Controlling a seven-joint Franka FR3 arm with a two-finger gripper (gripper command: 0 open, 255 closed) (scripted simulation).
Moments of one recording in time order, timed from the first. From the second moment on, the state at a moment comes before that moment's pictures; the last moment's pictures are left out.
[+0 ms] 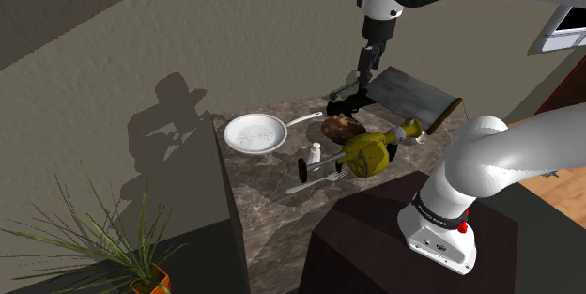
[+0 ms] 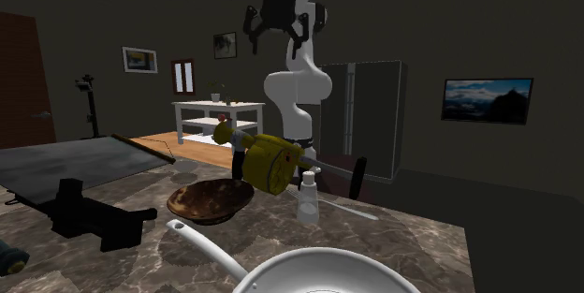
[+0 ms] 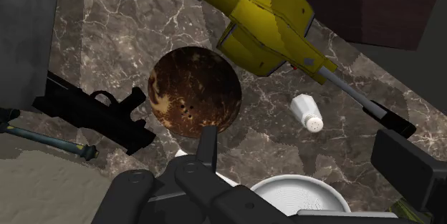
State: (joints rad) arm 0.01 -0.74 -0.01 -2.40 -0.12 1.63 -0.13
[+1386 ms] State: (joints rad) arm 0.08 -0.25 0.01 -2.60 0.10 2.23 -0.01
